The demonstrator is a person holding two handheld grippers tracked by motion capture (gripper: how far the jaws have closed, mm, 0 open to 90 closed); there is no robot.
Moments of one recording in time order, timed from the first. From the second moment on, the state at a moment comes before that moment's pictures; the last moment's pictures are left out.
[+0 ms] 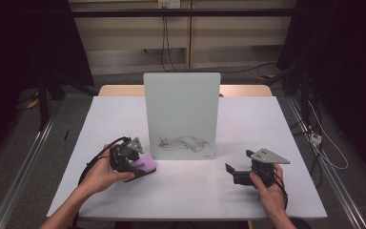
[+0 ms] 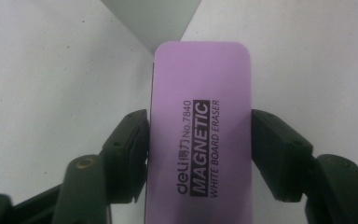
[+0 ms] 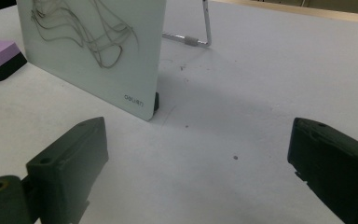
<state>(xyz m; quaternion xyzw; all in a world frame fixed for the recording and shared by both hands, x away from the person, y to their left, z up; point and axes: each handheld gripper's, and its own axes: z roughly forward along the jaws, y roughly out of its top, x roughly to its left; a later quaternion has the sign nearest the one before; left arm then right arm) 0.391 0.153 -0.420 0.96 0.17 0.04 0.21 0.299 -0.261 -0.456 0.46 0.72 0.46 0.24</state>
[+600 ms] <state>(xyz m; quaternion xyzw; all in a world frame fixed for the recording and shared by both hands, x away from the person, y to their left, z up) 0.388 0.151 -0.418 0.96 0.17 0.05 0.20 0.299 -0.260 -0.456 0.46 0.72 0.46 0.24</state>
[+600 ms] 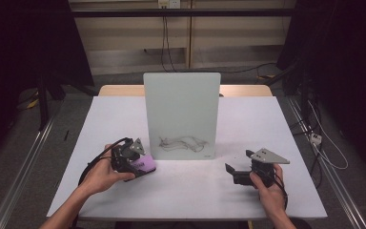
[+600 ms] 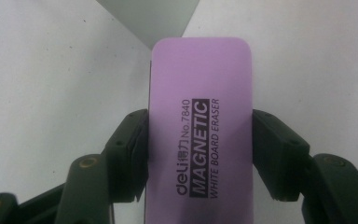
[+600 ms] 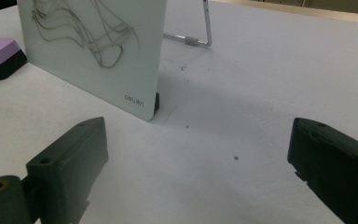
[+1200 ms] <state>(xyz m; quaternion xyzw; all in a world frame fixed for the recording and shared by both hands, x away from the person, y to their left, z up) 0.382 0.169 -0.408 0.93 0.21 0.04 0.30 0.301 -0.260 -0.455 0.46 0.72 0.46 0.24</state>
